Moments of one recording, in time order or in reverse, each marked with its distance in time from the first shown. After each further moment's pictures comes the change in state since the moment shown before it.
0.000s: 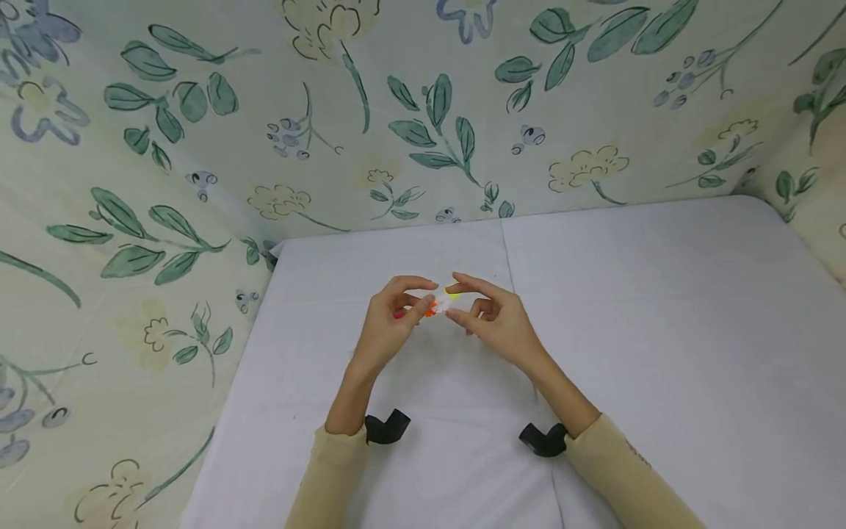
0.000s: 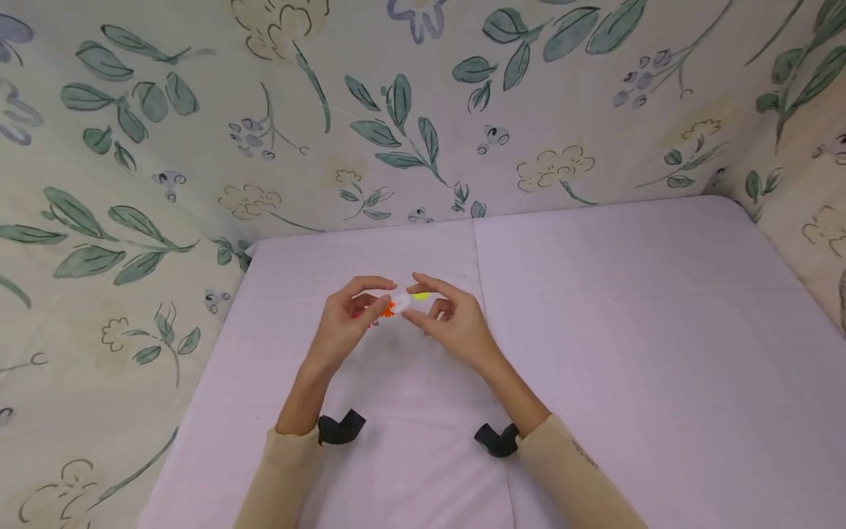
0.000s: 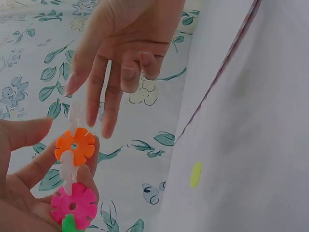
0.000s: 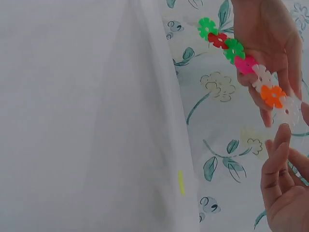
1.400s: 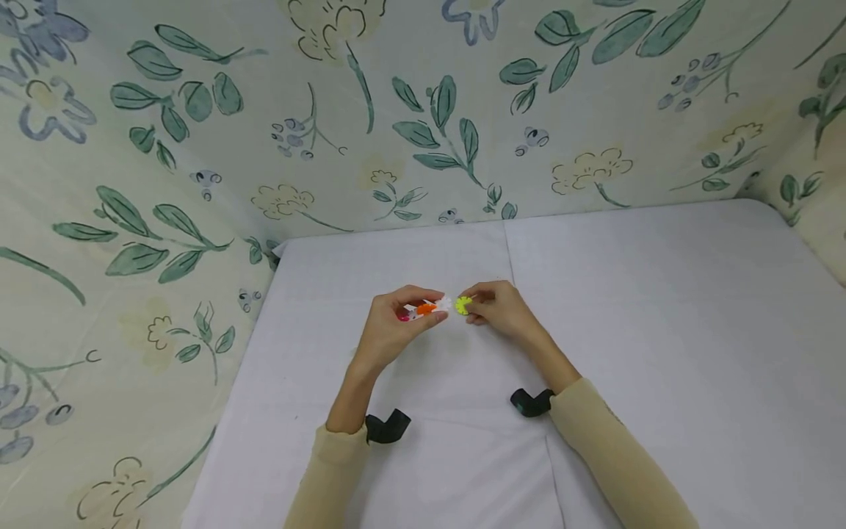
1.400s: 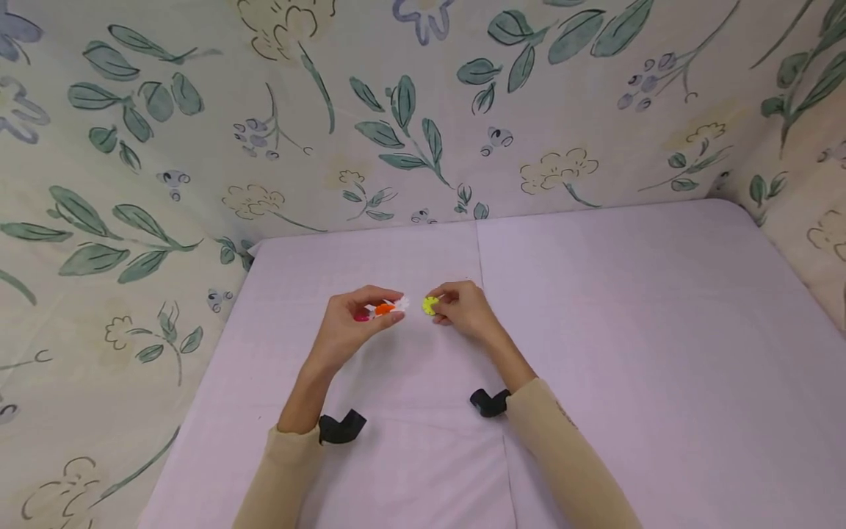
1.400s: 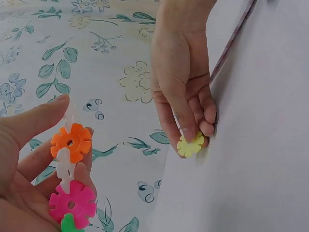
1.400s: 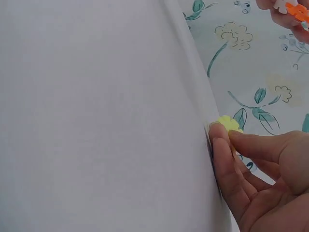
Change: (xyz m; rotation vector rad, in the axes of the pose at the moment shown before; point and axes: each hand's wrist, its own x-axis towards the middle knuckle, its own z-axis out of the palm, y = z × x) left_hand -0.001 -0.002 -0.004 0.069 -0.045 -0.032; right_hand 0.044 0.052 -0.012 -0.149 -0.090 0.368
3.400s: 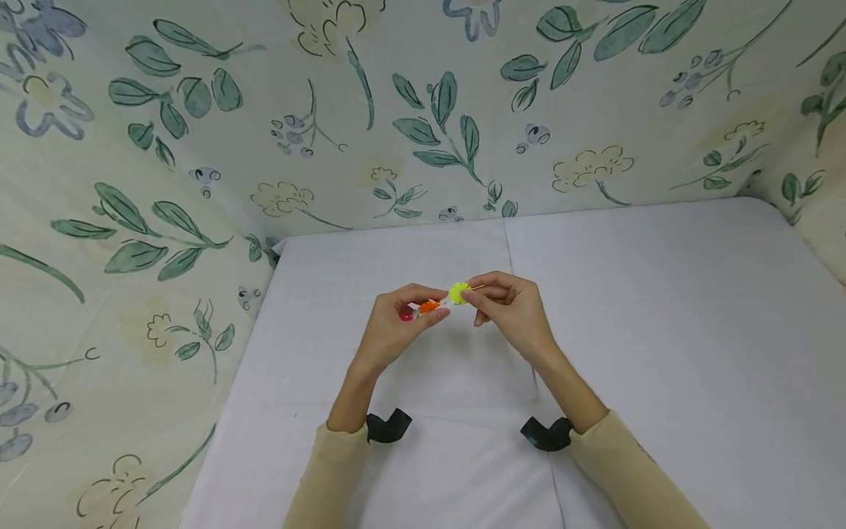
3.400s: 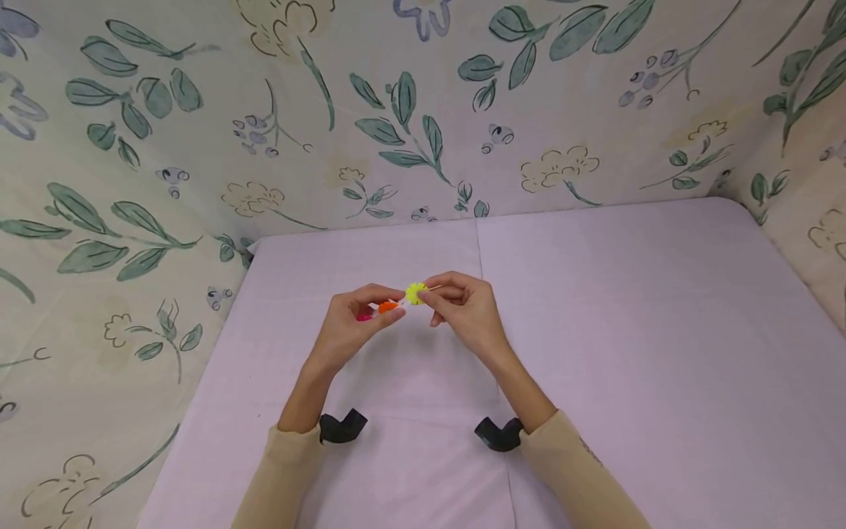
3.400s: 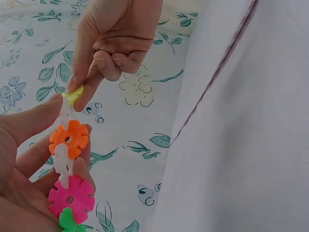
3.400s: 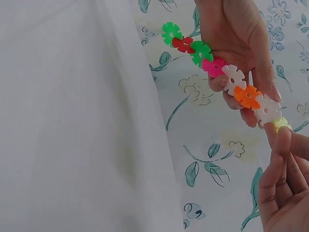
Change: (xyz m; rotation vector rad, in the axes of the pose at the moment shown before) left_hand 0.000 0.001 0.002 0.018 -0.020 0.033; right_hand -0.061 -0.049 -0.002 0.267 0.176 -0.285
